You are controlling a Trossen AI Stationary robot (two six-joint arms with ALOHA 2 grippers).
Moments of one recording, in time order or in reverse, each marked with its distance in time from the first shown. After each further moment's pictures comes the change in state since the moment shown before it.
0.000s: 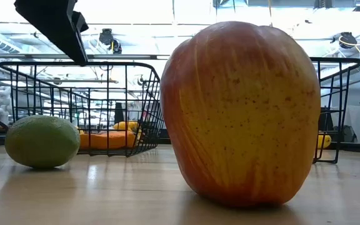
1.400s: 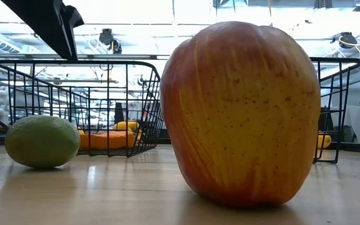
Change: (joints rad) left arm -0.006 0.004 0.056 -0.120 0.044 -0.009; right arm 0.000 0.000 0.000 -0.038 -0.004 0.004
